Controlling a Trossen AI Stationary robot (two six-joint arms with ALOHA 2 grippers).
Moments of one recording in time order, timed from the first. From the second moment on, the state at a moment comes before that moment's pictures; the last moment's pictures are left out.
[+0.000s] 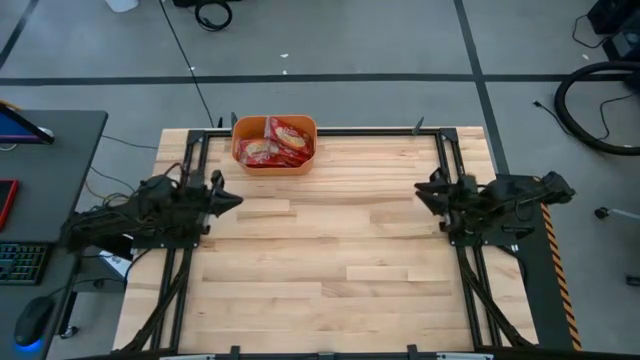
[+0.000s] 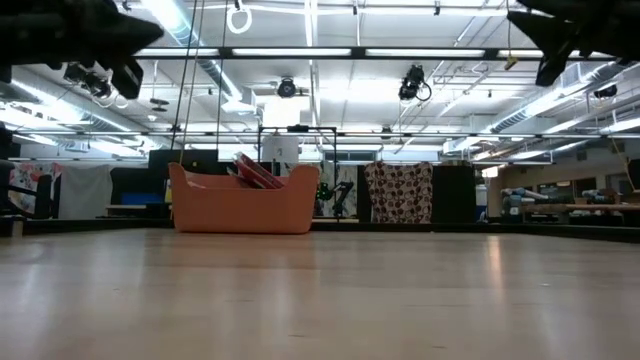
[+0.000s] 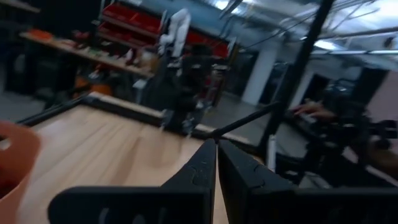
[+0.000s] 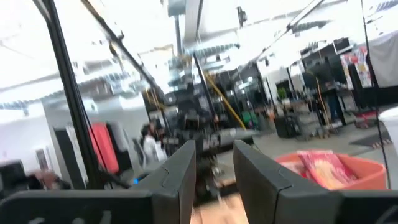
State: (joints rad) left arm 0.21 0.12 0.19 0.05 0.21 -0.35; right arm 0.27 0.10 0.07 0.46 0.40 0.11
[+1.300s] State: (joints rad) left arm 0.14 0.00 0.01 0.24 0.21 -0.35; right arm -0.24 0.00 0.01 0.60 0.40 0.11
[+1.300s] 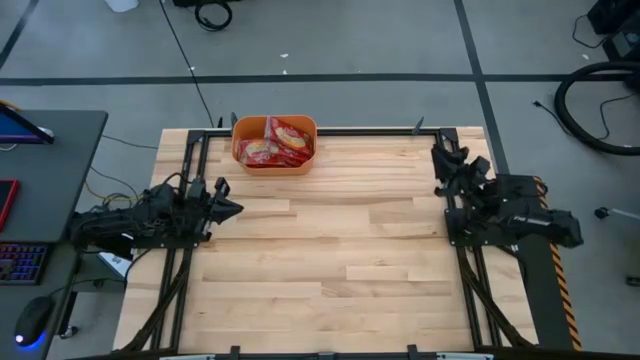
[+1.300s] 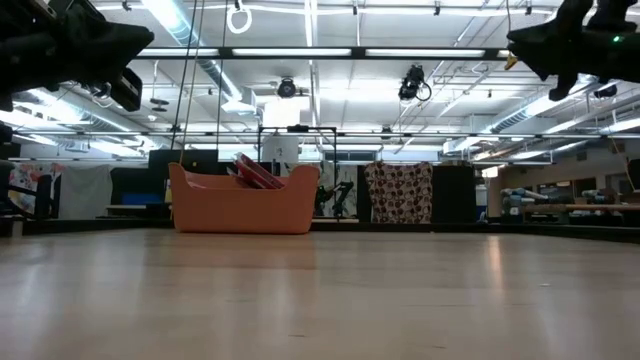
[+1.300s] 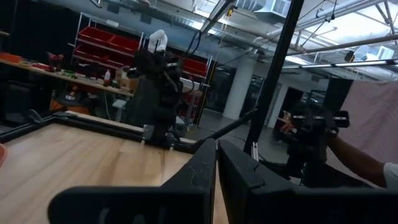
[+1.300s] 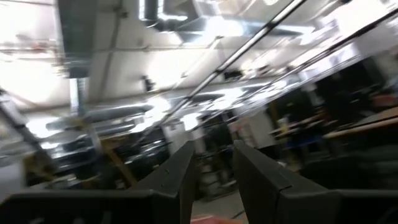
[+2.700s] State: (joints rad) left arm 0.07 0.00 0.01 0.24 0.20 -0.35; right arm -0.35 0.06 0.01 0.08 0.39 0.10
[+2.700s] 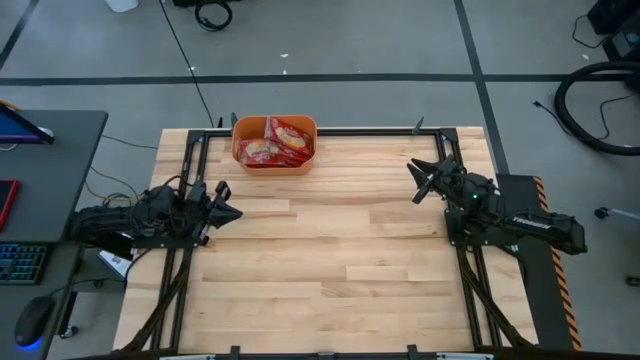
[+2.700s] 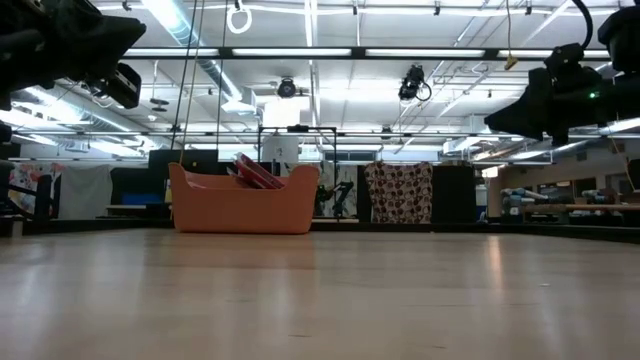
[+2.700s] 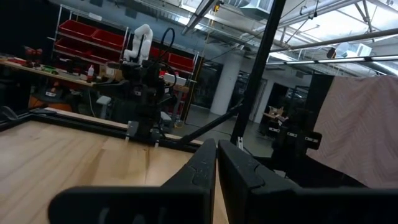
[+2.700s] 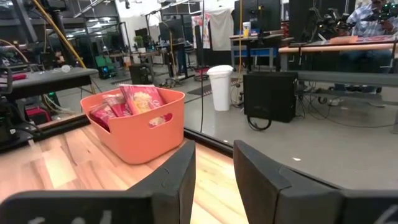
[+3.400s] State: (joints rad) left arm -0.15 0.00 0.01 0.24 0.20 0.00; right arm -0.35 0.06 0.01 0.08 0.39 0.10
